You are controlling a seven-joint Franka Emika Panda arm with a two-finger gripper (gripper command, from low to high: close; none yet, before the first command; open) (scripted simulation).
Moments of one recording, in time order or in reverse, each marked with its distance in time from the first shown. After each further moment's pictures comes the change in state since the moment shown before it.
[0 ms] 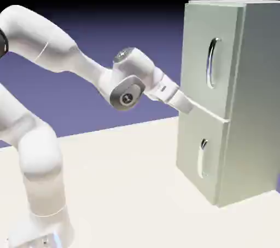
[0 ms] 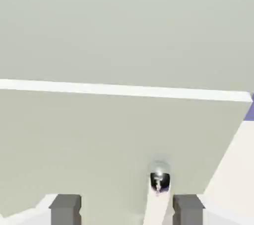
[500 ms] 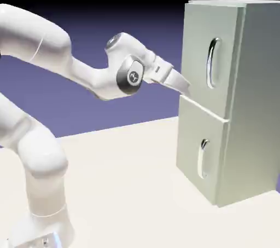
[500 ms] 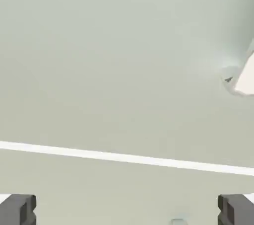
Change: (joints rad) arm 0.202 -0.081 -0.208 0.089 -0.652 -0.046 0.511
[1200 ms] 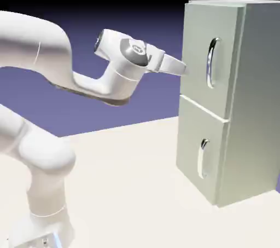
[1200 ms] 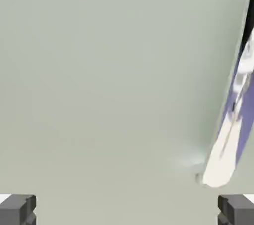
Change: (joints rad) arm 0.283 -0.114 -0.292 0.124 -0.913 -0.065 0.715
